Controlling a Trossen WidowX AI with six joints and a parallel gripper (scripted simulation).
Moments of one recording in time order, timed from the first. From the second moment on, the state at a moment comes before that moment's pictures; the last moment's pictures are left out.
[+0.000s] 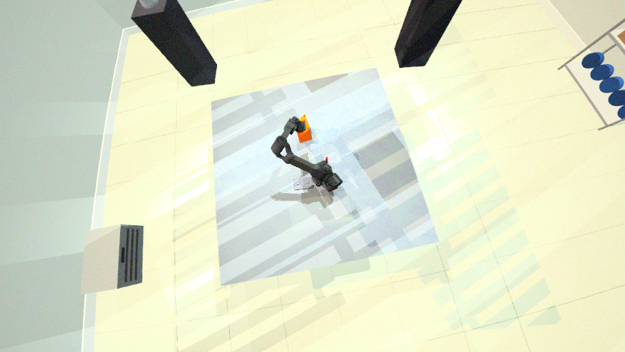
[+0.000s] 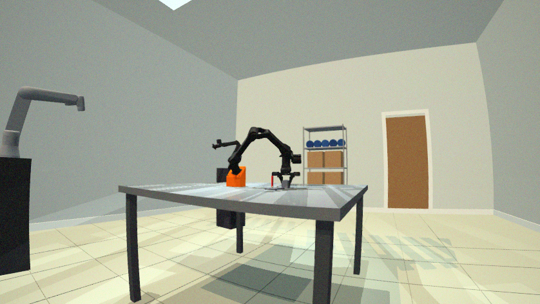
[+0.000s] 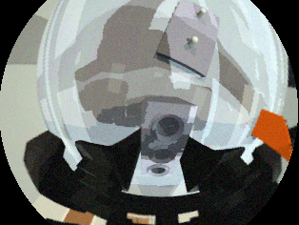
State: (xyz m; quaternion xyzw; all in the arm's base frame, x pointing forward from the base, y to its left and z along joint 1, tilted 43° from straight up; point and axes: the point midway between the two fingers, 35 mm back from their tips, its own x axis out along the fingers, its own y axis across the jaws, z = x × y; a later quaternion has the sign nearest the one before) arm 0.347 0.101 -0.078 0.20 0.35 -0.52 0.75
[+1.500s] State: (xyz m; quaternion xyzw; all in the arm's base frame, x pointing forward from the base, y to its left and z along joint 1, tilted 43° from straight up) arm 0.323 0.173 -0.010 0.19 0.35 -0.52 0.75
